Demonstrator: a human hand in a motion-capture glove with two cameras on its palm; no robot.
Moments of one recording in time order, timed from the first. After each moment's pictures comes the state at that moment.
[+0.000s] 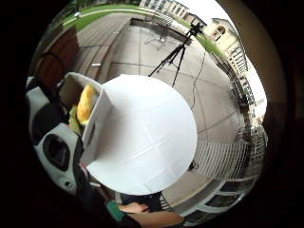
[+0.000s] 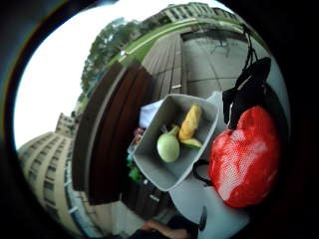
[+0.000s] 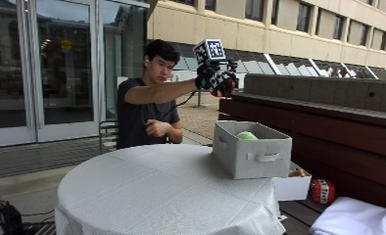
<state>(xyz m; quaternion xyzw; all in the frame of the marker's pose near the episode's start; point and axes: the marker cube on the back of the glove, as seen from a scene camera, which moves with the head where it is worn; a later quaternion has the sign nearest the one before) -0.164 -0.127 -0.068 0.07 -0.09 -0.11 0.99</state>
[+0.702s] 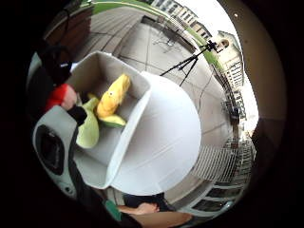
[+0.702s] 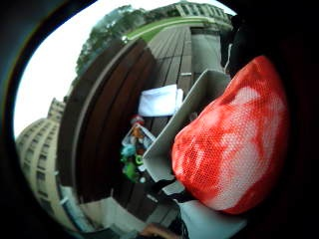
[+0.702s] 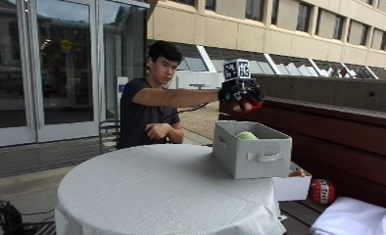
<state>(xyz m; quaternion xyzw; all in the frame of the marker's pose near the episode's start) -0.310 -0.091 -0.010 0.03 -0.04 -0.17 0.98</state>
